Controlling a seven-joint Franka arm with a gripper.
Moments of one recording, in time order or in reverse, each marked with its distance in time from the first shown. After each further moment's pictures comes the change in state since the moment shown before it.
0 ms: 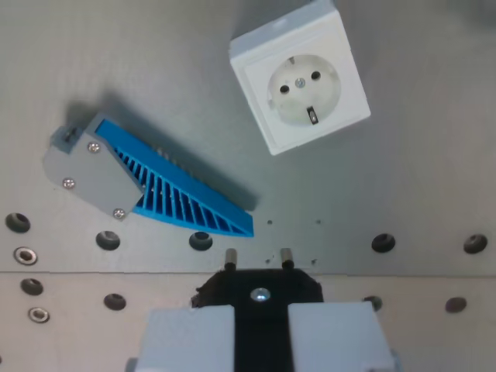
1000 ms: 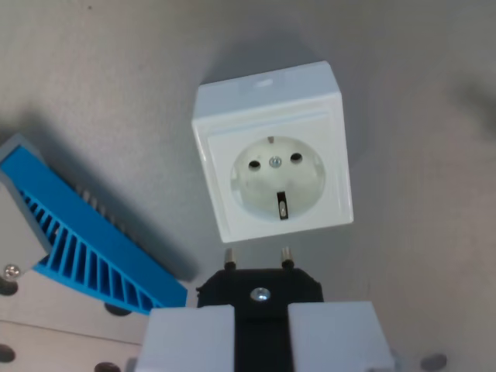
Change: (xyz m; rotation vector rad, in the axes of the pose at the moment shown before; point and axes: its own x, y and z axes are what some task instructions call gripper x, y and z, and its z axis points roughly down) arm 0.014 0.019 0.072 0.002 -0.003 -0.215
